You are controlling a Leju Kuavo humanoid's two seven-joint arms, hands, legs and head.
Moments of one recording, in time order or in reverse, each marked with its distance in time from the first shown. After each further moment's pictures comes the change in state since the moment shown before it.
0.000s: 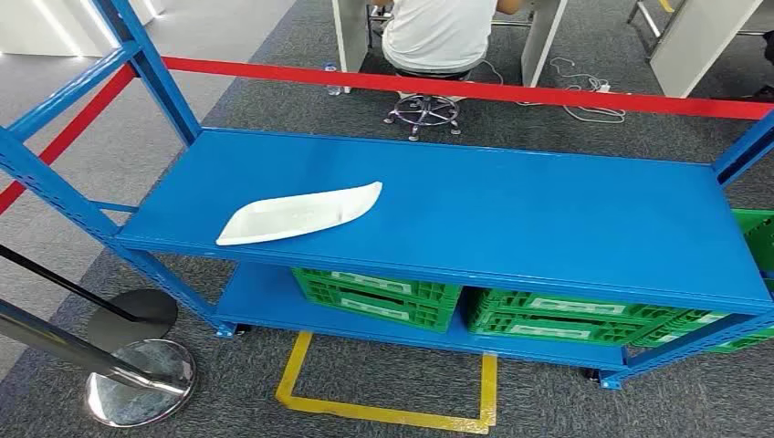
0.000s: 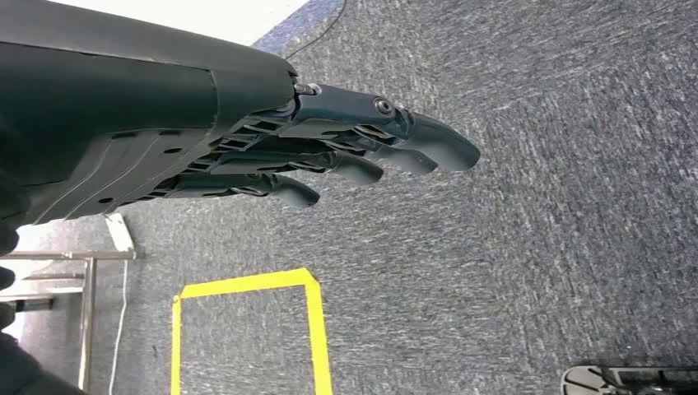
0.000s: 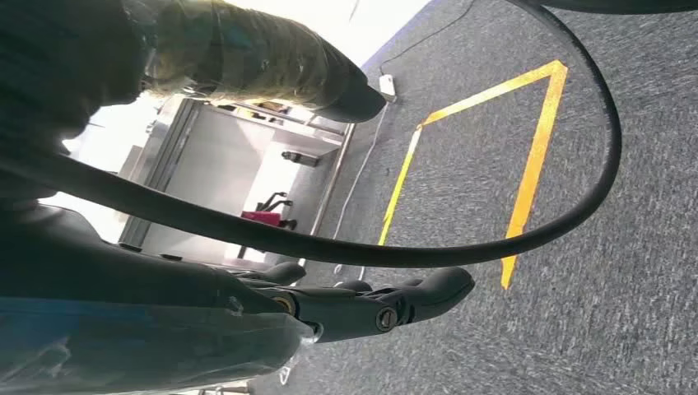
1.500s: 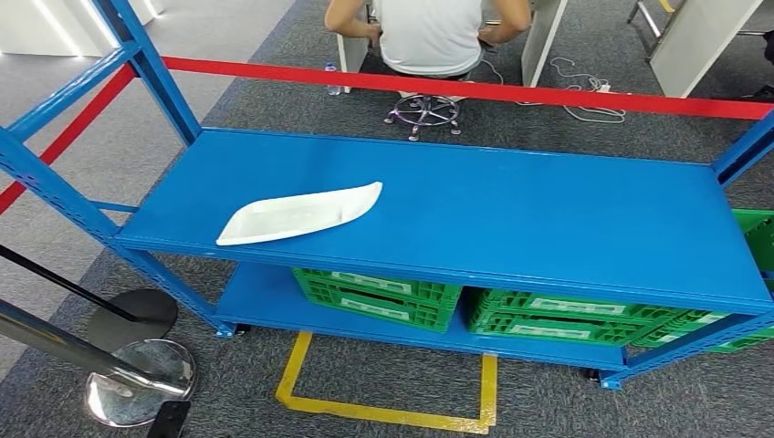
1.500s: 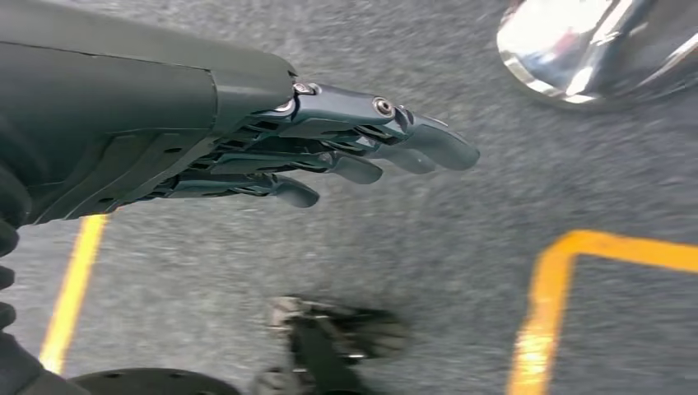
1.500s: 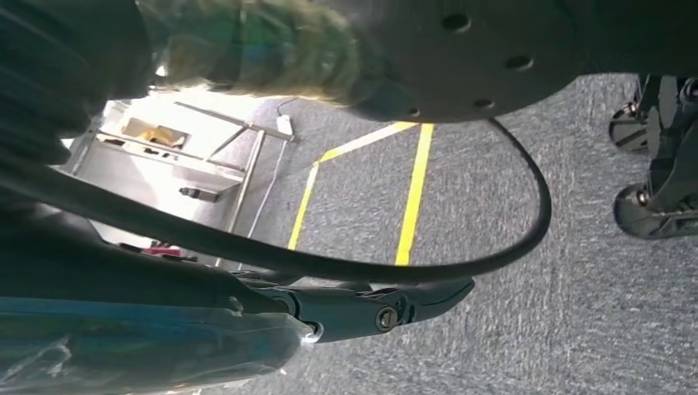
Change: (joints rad) left arm 0.097 -0.189 0.419 -0.492 0.005 -0.164 -0.092; right arm 0.009 -0.197 0.486 -0.335 -0.671 -0.261 0.000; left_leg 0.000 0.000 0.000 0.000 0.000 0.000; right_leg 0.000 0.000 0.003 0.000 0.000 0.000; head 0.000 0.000
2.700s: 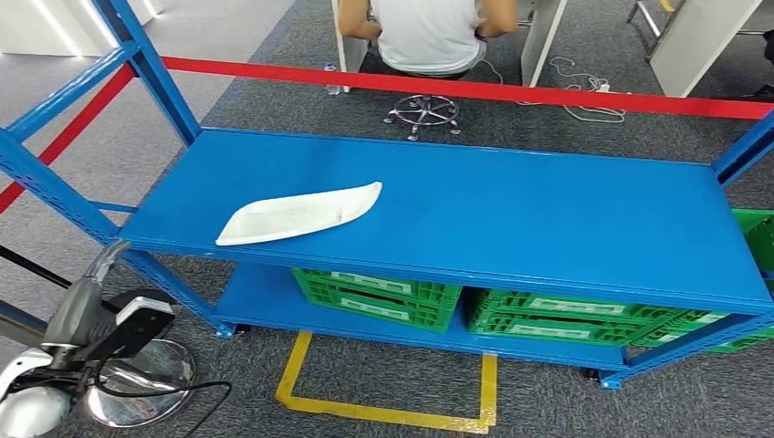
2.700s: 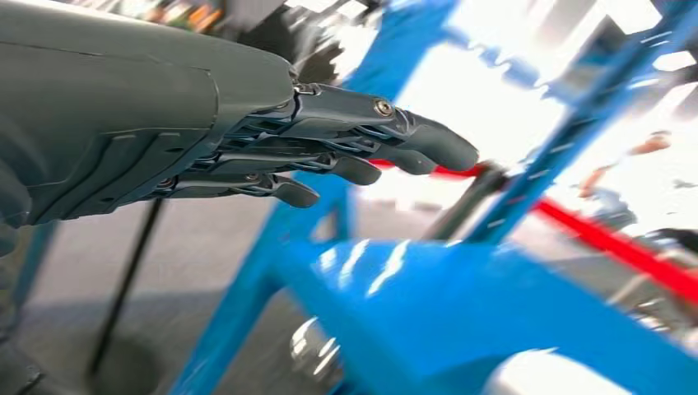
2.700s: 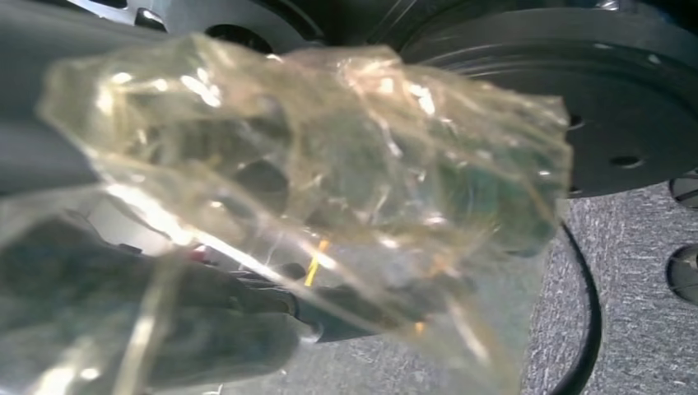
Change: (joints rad) left arm -0.049 0.323 -0.271 -0.899 -0.458 0.075 -0.146; right arm 0.002 -0.141 0.327 -0.215 -0.317 -0.083 0.000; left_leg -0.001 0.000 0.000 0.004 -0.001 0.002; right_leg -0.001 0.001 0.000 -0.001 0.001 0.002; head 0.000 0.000
